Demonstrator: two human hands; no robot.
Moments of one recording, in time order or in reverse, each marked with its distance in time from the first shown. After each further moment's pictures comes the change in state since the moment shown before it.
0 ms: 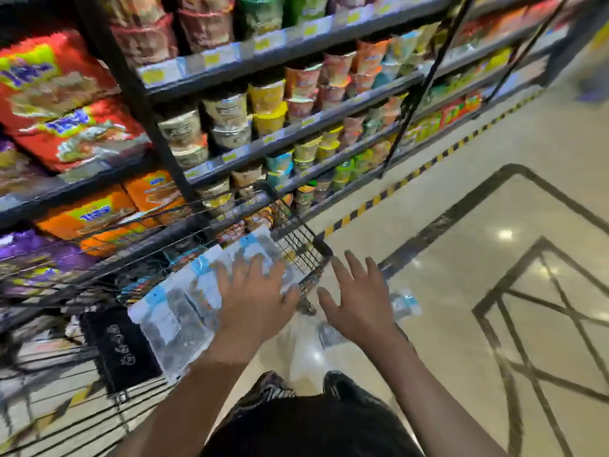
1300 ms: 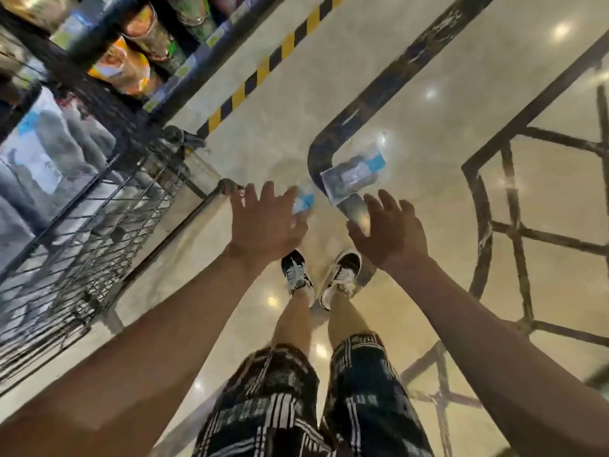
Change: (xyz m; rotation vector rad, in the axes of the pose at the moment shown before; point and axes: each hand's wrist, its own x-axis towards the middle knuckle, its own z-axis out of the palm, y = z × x) left_hand 0.125 0.295 0.308 0.194 -0.459 0.195; right_hand 0.018 0.406 0.170 0.048 -0.469 0.265
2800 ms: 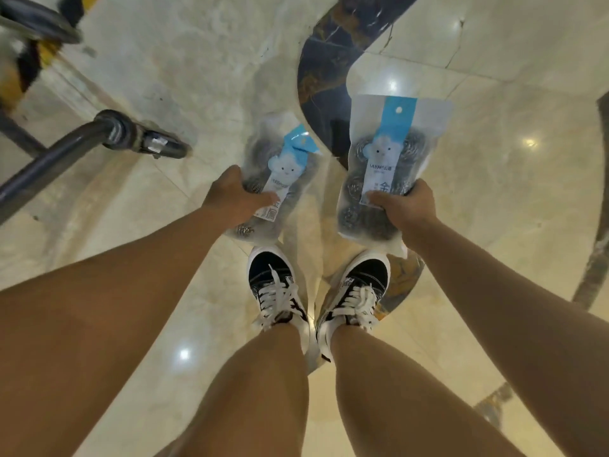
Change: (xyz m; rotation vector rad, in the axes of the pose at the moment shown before) left_hand 0.281 -0.051 0.411 -0.865 -0.276 -0.481; right_hand 0.286 0.113 0.383 1.062 -0.042 0.595
